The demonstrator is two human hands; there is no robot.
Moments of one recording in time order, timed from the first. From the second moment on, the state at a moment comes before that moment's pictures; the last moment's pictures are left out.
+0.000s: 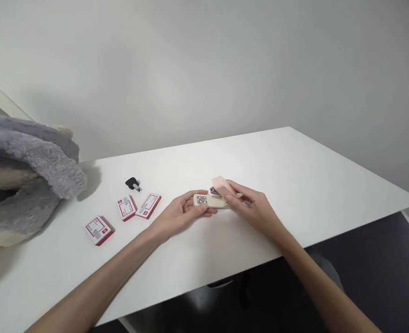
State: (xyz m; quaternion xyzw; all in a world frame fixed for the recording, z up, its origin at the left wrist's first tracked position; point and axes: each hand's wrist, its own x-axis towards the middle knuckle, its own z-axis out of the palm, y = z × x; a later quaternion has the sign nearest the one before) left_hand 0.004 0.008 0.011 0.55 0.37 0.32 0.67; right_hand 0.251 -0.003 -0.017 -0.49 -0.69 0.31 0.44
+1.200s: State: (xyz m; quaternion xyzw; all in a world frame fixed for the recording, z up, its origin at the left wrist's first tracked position) left_hand 0.009 0.007 0.013 0.53 0.40 0.35 0.66; right_hand 0.242 -0.008 -0.014 -0.47 -0.77 0.24 0.36
